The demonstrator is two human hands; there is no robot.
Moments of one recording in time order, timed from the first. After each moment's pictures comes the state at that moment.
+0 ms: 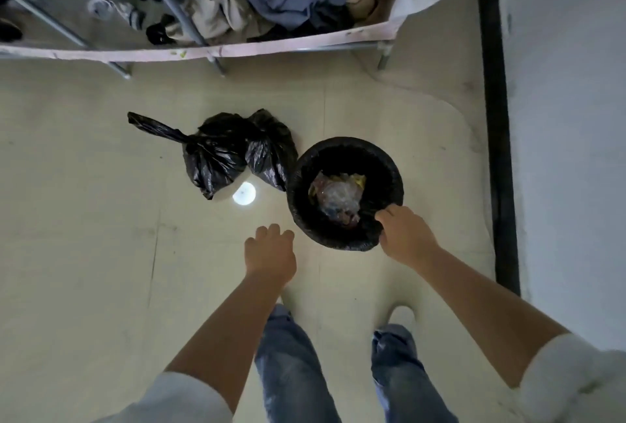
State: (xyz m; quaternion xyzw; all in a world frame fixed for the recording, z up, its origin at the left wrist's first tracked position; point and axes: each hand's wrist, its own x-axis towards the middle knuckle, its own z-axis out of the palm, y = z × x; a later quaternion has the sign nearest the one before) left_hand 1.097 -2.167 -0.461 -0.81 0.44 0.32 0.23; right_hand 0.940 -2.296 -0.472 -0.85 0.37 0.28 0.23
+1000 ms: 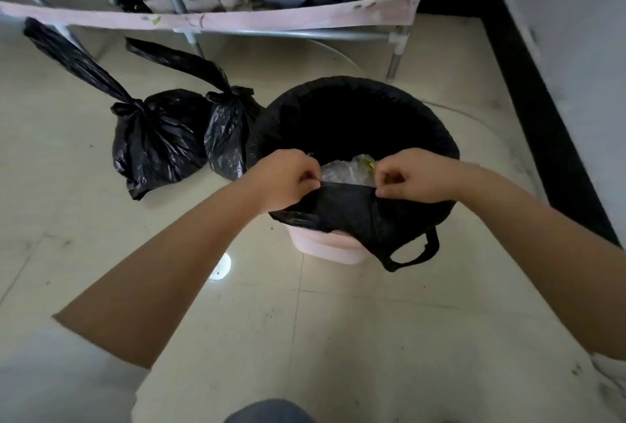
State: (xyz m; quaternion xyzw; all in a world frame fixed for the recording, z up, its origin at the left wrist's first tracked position) left_hand 1.100 -2.203 -0.714 -0.77 0.61 0.19 -0.08; right_hand 0.940 -2.328 -0.702 -0.94 0.21 0.15 0.23
